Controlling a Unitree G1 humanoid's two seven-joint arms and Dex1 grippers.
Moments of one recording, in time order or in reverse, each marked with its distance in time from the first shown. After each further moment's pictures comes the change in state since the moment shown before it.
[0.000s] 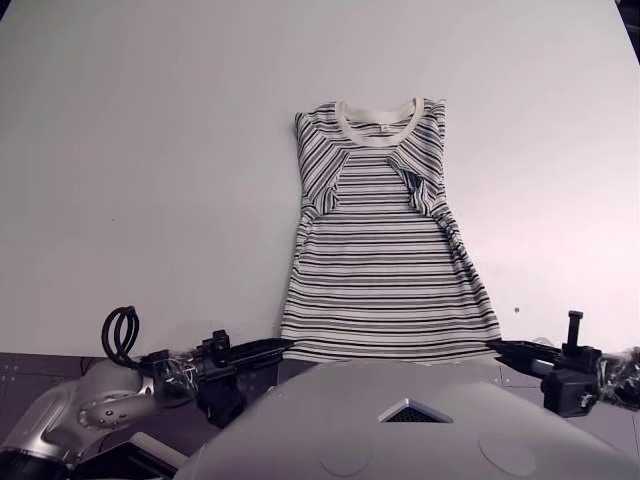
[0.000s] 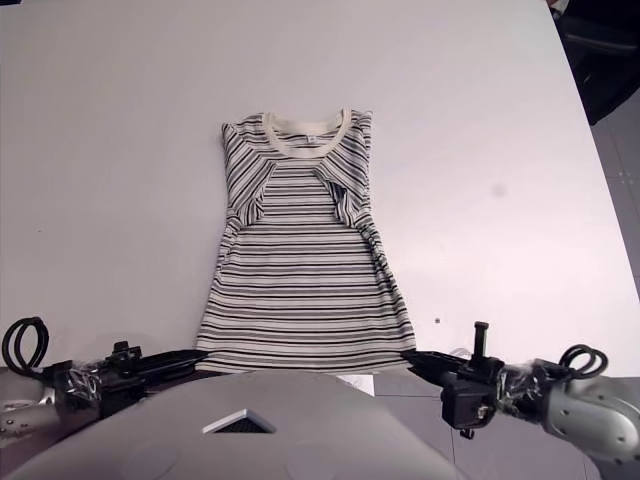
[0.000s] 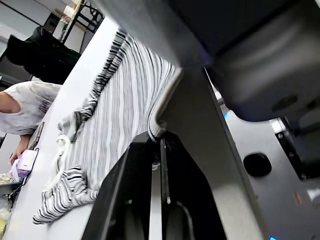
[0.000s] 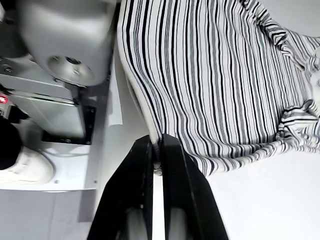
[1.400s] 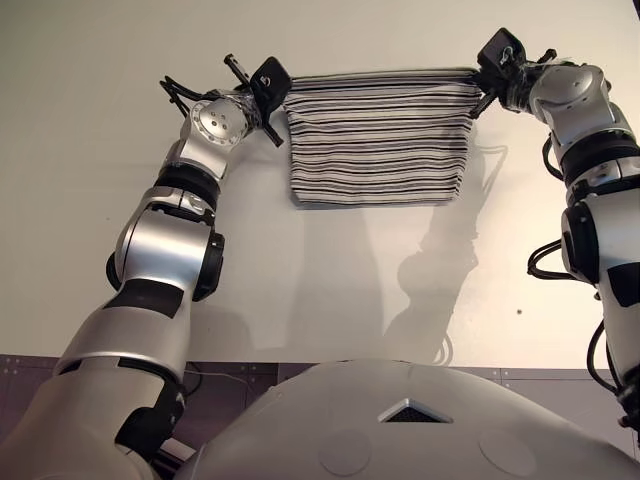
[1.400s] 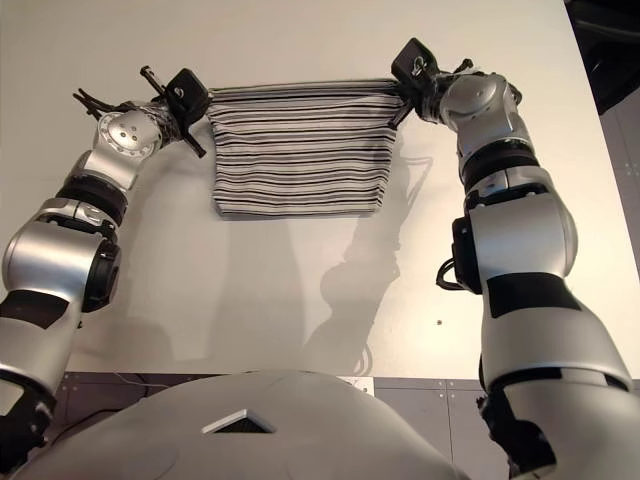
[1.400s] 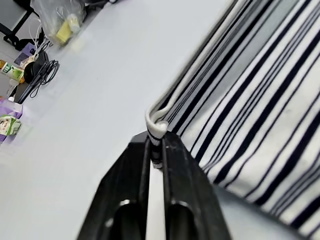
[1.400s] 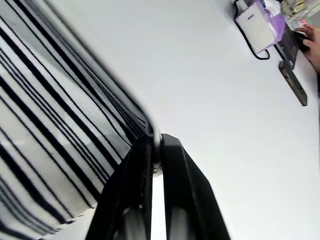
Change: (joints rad) left arm -1.720 -0.693 -0.252 1.579 -0.093 0.766 0.001; right arm -2.125 0.637 0.579 1.828 -0.318 0.503 -0.400
